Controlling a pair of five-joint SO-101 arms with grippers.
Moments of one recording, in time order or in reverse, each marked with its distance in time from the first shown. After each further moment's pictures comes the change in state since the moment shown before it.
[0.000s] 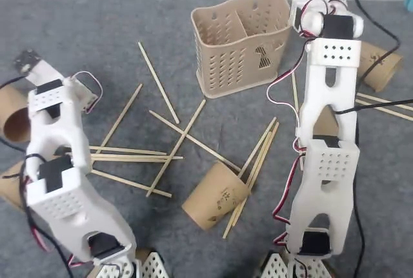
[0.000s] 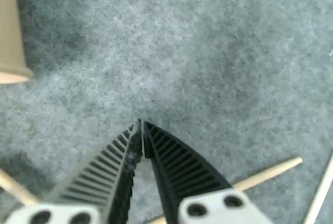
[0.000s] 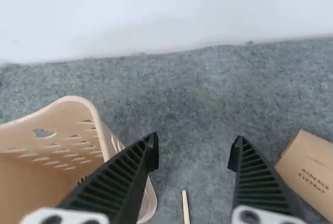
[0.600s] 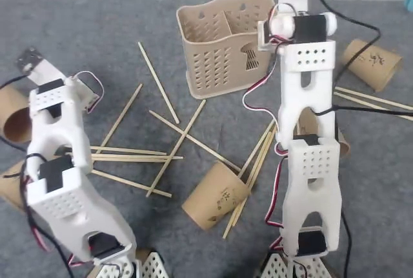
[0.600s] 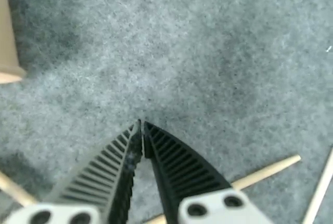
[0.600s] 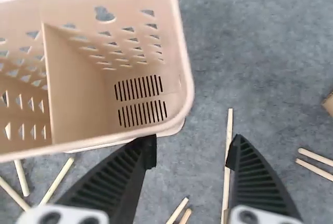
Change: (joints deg) left arm 0.3 0.0 0.0 0.0 0.0; right arm -8.7 1.8 -14.4 27.0 0.2
